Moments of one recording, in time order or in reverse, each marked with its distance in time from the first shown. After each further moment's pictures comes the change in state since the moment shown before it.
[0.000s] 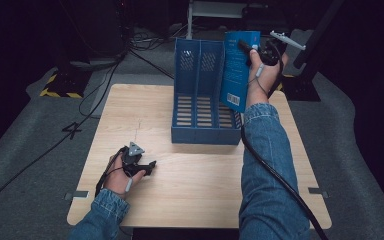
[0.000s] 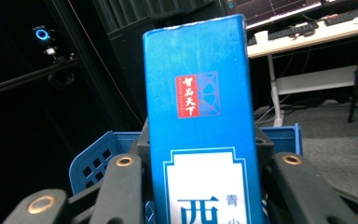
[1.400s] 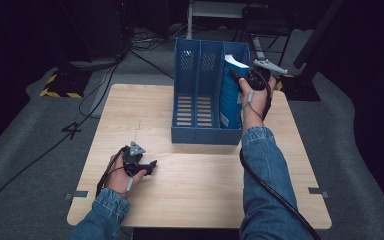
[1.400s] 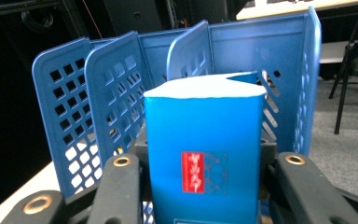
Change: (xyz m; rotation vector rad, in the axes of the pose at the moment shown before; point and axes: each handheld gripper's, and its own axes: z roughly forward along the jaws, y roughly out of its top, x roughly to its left) left arm -0.002 0.002 0.002 0.001 -0.003 -0.004; right arm -0.002 -0.072 -0.007 0.159 -0.055 -0.110
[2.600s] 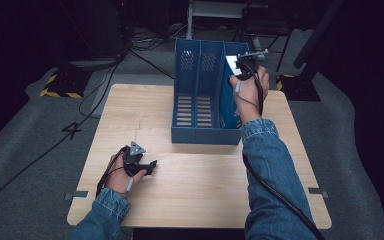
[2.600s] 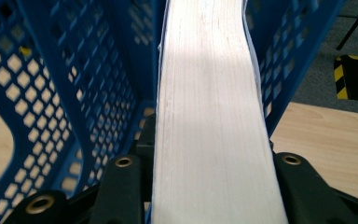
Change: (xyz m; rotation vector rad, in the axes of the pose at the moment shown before) left arm 0.000 0.000 0.001 -0.004 0.002 0.001; right arm 0.035 0.032 0.012 0.444 -0.267 -0.042
